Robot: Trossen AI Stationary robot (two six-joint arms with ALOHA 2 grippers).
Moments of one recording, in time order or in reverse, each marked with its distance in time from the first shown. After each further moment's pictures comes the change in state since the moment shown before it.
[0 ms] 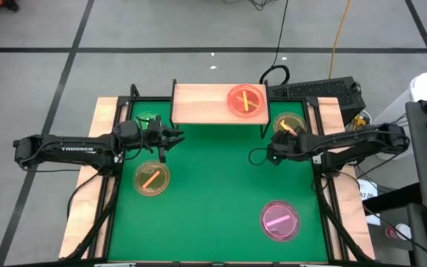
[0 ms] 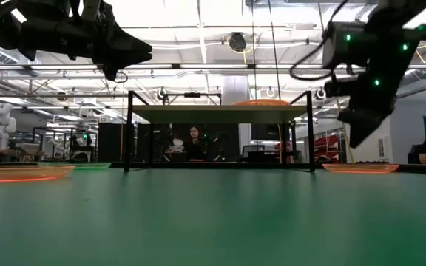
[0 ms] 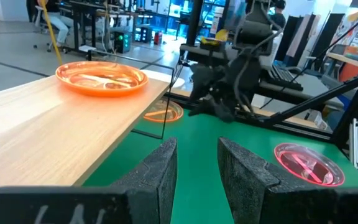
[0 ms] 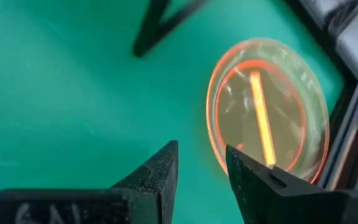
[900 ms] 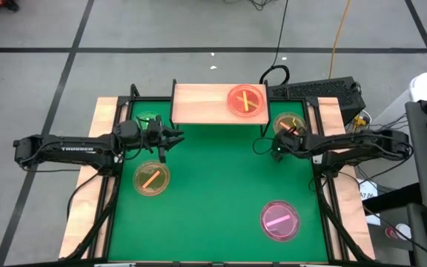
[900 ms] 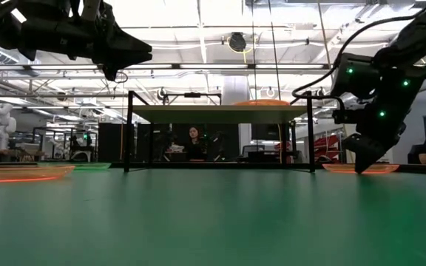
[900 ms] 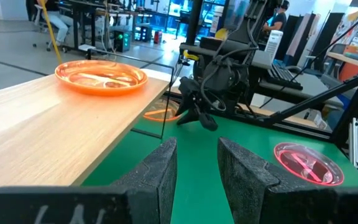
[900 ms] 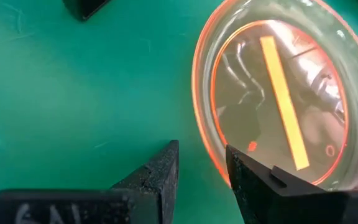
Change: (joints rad) left arm -0.001 0.000 0.000 -0.003 0.000 -0.001; right arm -0.234 -0.002 -0.249 0.381 -0.073 -0.175
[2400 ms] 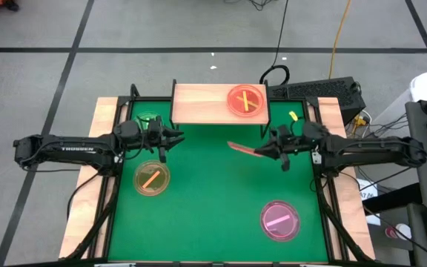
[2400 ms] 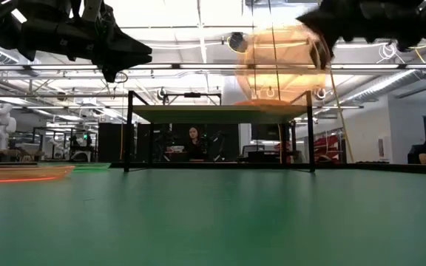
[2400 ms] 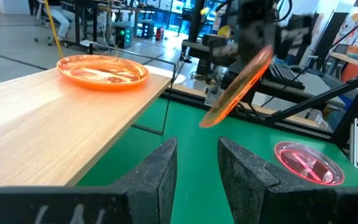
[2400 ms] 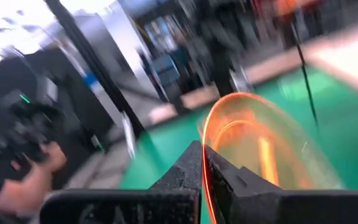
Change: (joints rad) left arm 0.000 0.002 0.000 -0.012 -0.007 -0.017; right arm 0.121 -0.402 0.049 0.838 -0.893 -0.014
